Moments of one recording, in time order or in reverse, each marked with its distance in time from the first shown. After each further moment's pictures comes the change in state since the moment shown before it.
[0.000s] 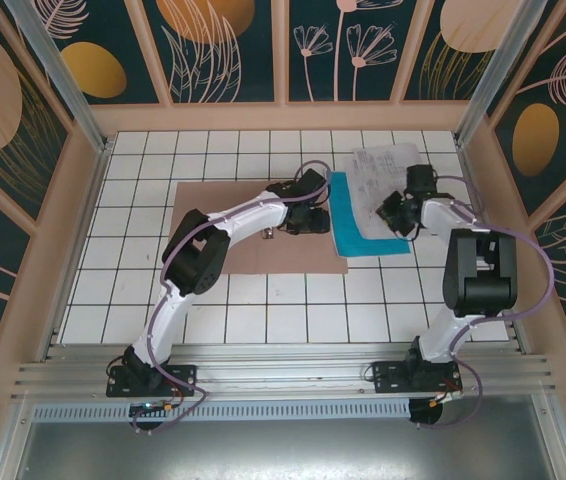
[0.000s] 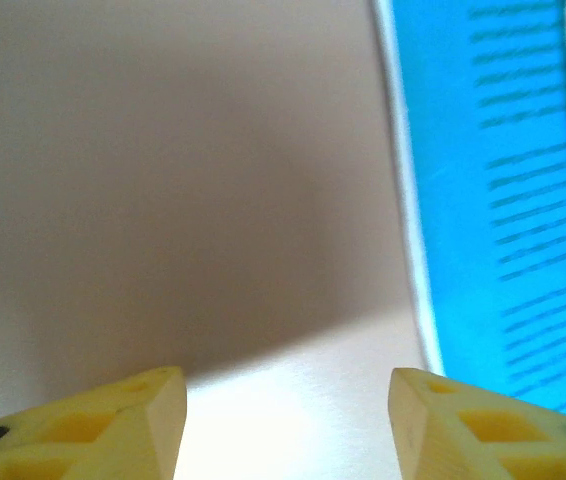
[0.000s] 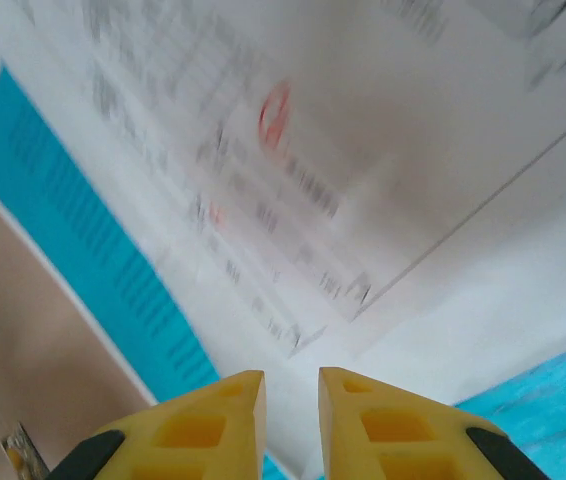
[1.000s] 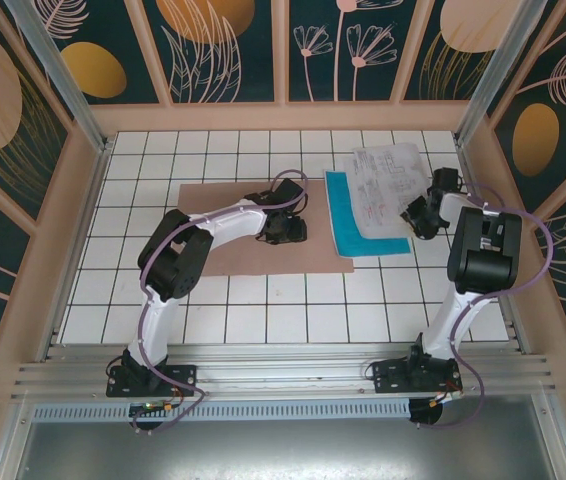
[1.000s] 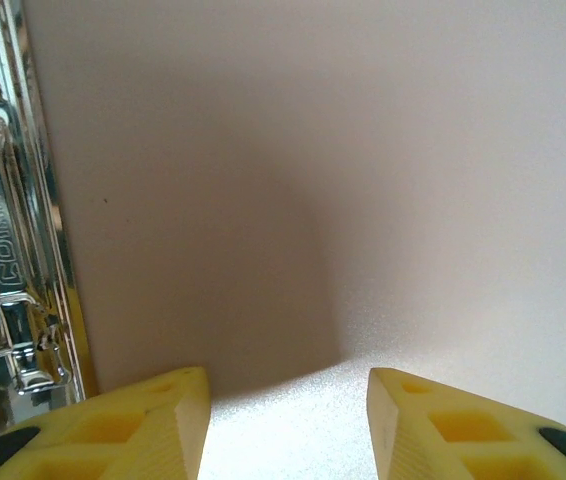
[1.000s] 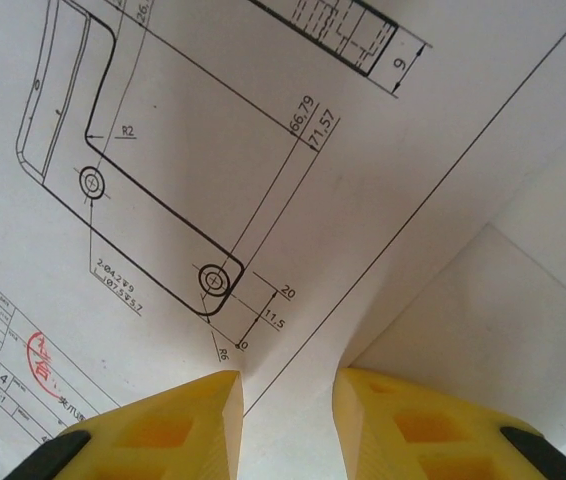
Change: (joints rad) left arm 0.054 -0.165 -0.340 0.128 0.004 -0.031; right arm -0.159 0.173 0.062 -0.013 0.042 -0.085
